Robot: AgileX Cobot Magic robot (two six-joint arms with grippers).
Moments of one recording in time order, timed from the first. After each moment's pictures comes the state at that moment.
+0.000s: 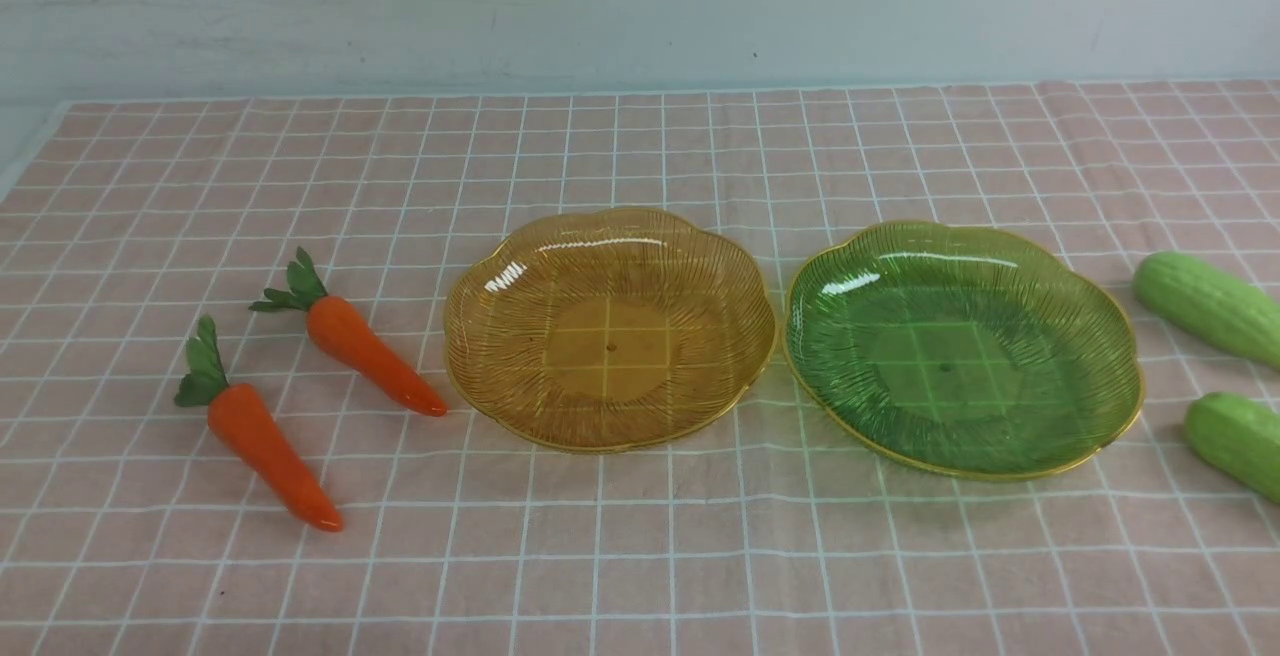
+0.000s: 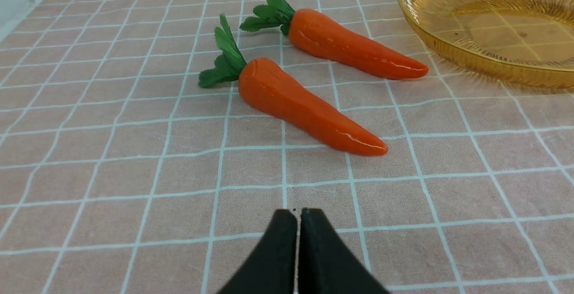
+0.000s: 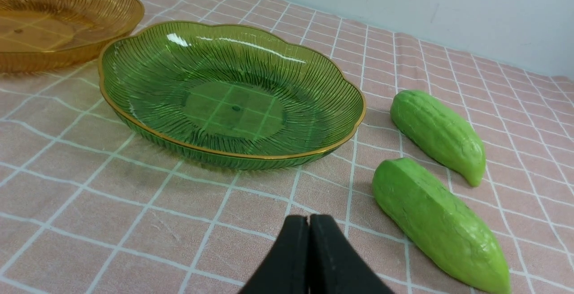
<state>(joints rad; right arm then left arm) 0.08 -0.01 0.02 0.07 0.40 -0.28 -0.05 -0.01 0.02 0.03 0.40 -0.03</state>
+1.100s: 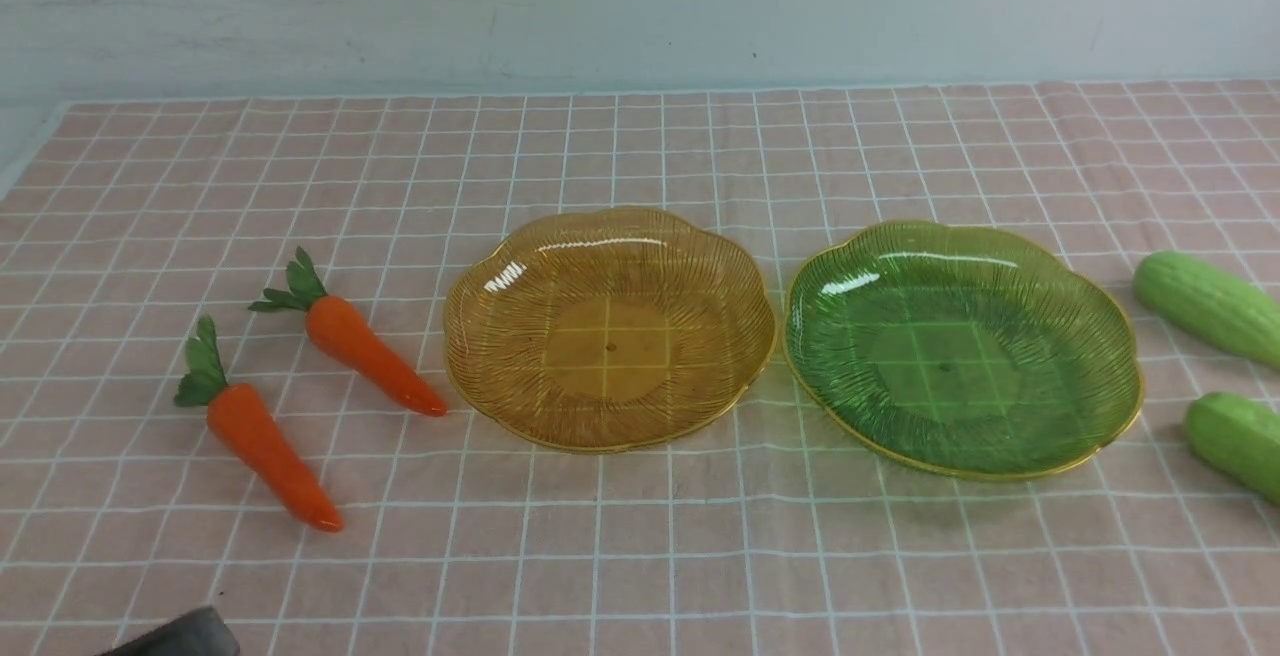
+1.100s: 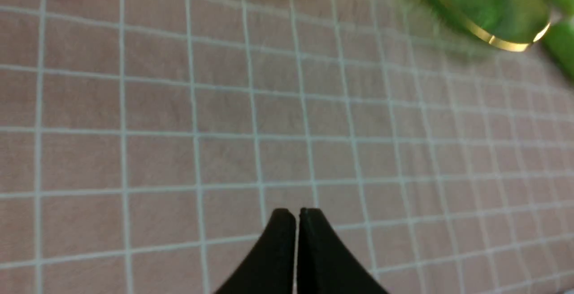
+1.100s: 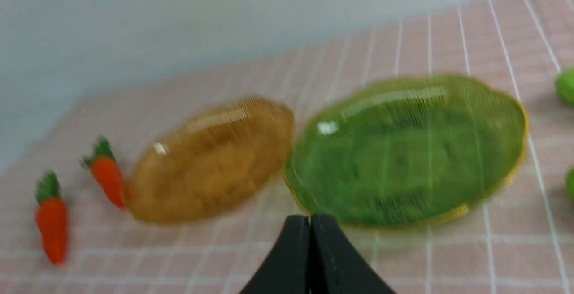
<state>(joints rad) 0.08 0.67 -0.58 0.20 0.80 0.16 -0.05 0.51 -0.51 -0.59 0.96 -0.02</state>
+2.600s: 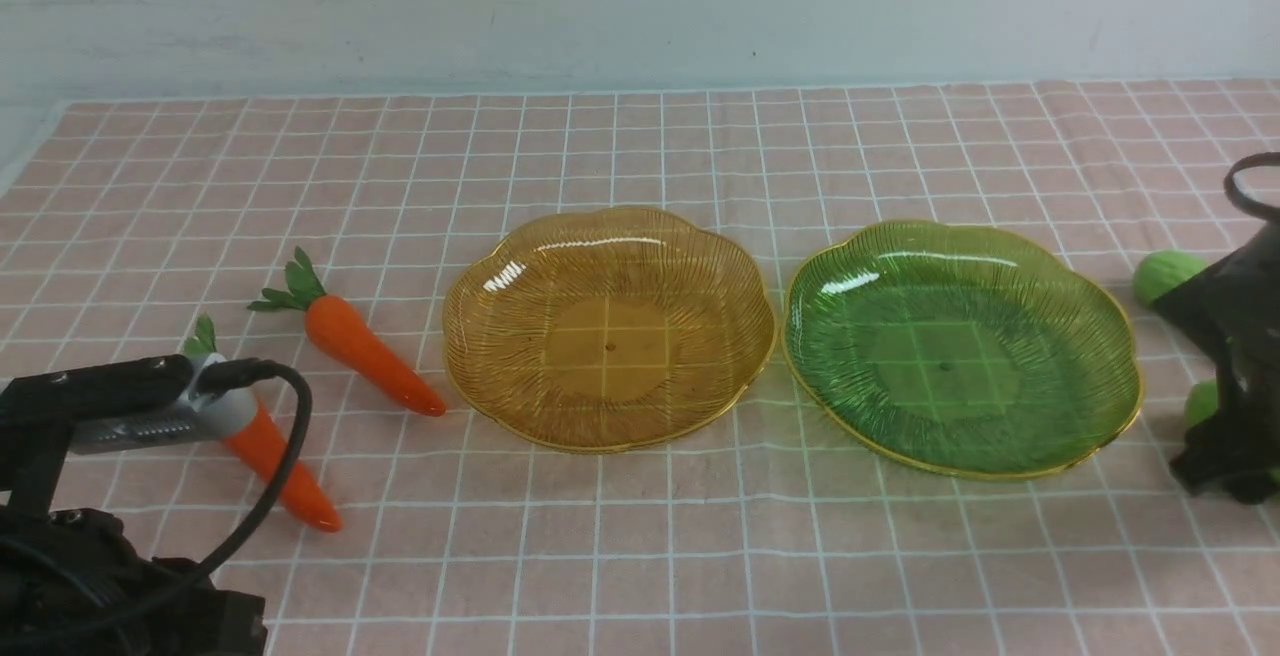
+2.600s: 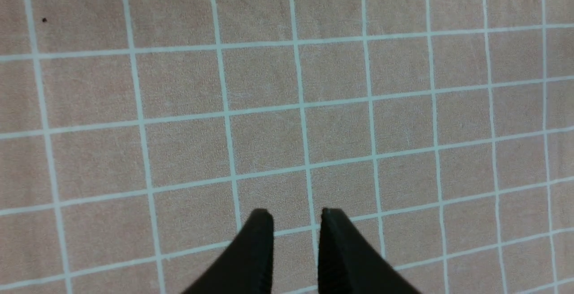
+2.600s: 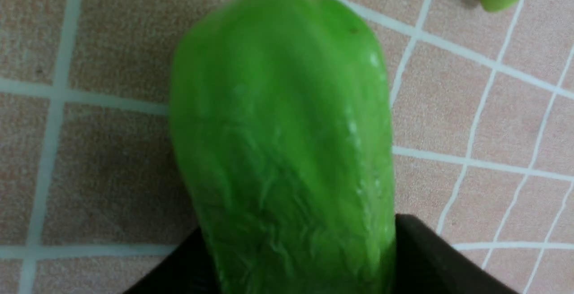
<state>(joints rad) 0.08 1.89 -1.04 -0.72 0.89 0.28 -0.05 0.95 -0.66 -0.41 1.01 0.13</state>
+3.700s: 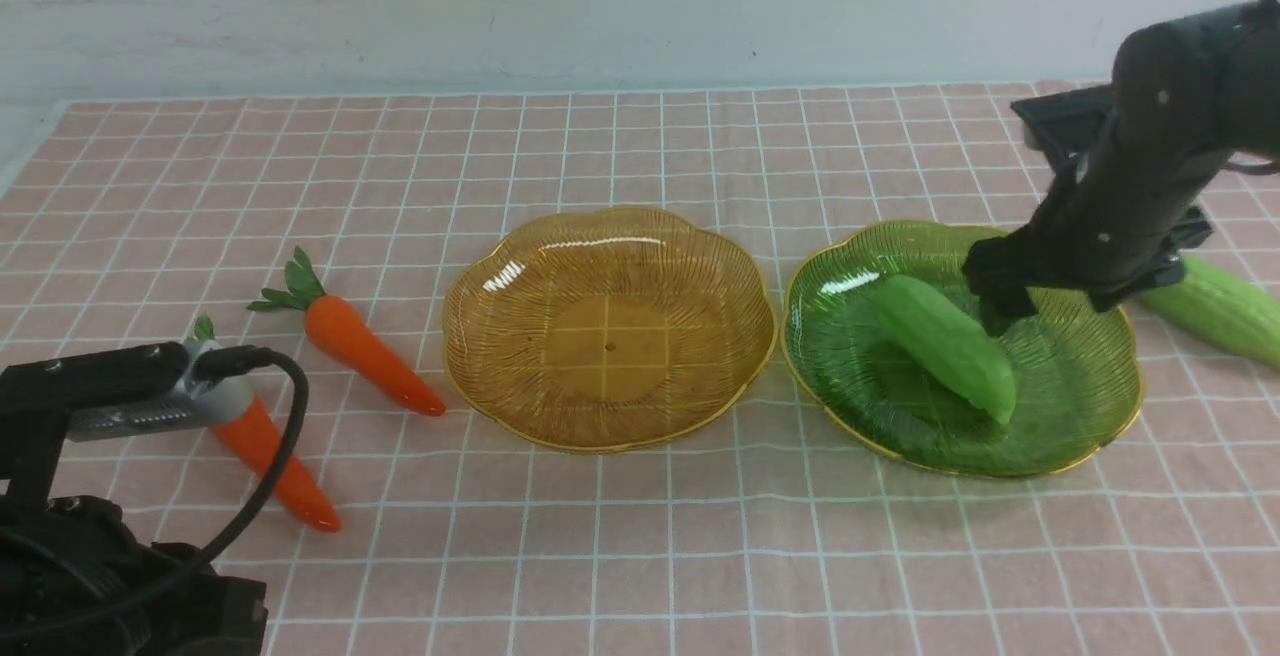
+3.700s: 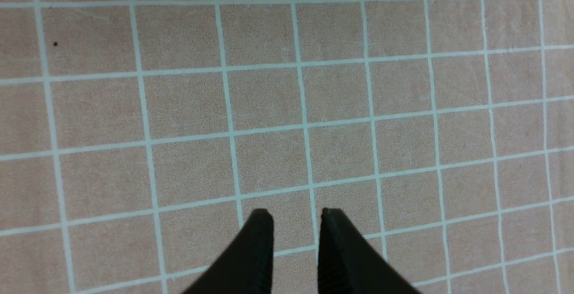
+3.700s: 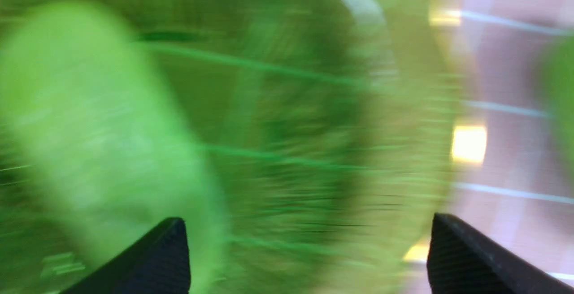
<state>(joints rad) 0.18 1.95 -1.48 -0.11 0.97 0.07 -0.05 0.95 -0.66 -0.41 0.98 0.13</state>
